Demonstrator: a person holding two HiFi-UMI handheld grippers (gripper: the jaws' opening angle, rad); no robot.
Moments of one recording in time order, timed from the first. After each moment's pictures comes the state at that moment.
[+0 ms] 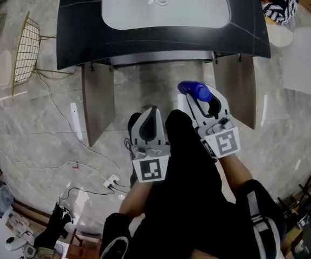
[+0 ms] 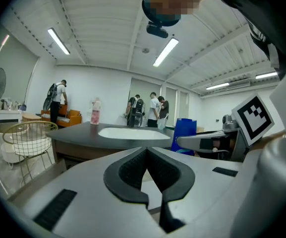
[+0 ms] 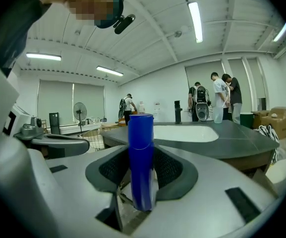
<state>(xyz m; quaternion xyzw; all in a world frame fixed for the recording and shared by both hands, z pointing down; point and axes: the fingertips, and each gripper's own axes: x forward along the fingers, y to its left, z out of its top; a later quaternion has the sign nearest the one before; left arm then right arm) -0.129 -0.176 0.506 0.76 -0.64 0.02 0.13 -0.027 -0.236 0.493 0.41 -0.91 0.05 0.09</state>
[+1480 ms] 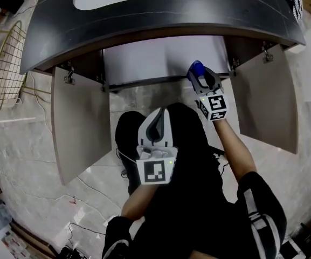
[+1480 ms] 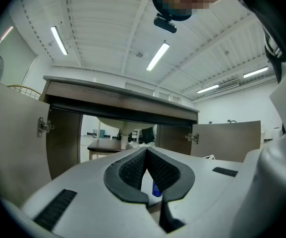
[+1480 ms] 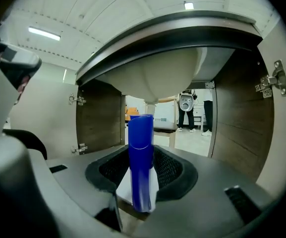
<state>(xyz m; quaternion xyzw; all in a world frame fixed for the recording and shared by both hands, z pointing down) -0.093 -0.200 0.726 0.79 -0.61 -0.03 0.07 0.022 -0.354 0.860 0.47 -0.88 0.02 0.10</state>
